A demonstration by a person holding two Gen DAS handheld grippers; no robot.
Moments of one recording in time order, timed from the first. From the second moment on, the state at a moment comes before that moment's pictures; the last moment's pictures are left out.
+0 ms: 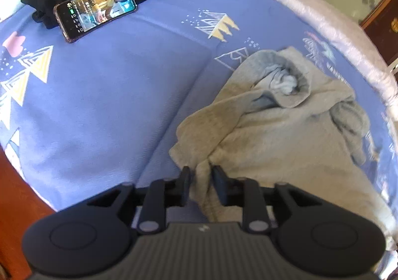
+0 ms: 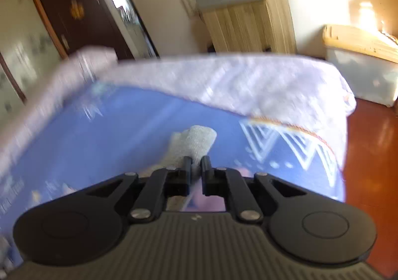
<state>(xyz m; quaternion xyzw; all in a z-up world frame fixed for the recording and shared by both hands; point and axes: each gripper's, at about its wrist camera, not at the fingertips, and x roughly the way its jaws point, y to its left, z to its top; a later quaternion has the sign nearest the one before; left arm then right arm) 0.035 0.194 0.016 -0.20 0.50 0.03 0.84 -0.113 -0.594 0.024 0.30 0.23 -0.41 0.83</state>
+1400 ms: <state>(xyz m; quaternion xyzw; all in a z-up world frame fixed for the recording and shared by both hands) 0.157 0.218 0.081 -0.32 0.38 -0.03 0.87 0.037 -0.546 0.101 0.20 0.21 -0.29 0.91</state>
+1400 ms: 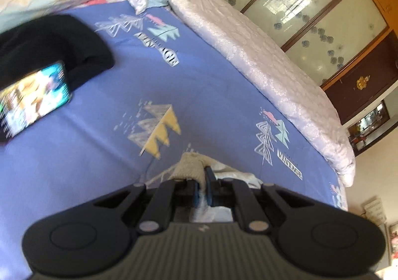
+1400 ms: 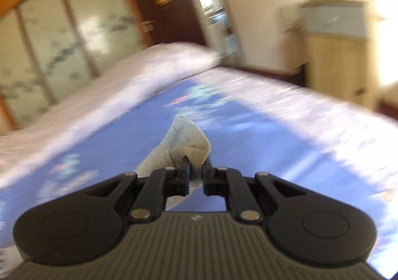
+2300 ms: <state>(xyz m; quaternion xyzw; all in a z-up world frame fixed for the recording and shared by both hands) 0.075 0.244 0.054 -0.36 0.39 -0.04 0.85 -0.016 -0.571 0.047 0.29 0.30 -0.31 0.85</state>
